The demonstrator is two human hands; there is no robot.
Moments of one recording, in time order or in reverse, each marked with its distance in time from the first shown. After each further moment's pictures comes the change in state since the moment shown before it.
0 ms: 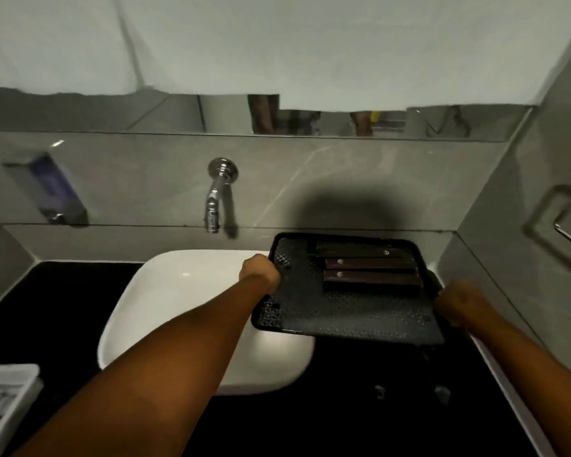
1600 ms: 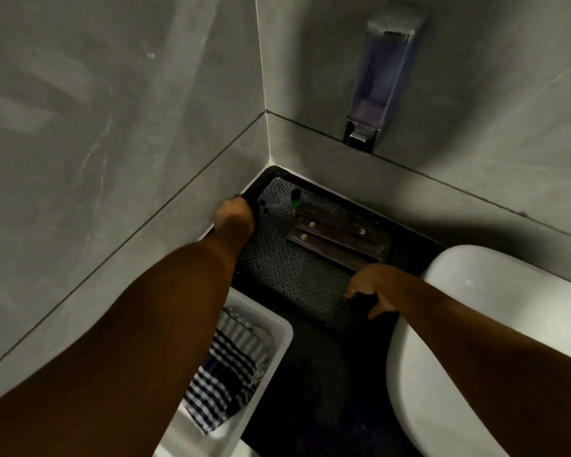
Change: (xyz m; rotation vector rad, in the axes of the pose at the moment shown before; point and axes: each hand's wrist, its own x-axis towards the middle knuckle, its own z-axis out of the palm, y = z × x) left_hand 0.236 -0.606 -0.212 0.187 0.257 -0.481; right_hand -0.184 -0.534 0.484 -0.456 -0.907 -0.386
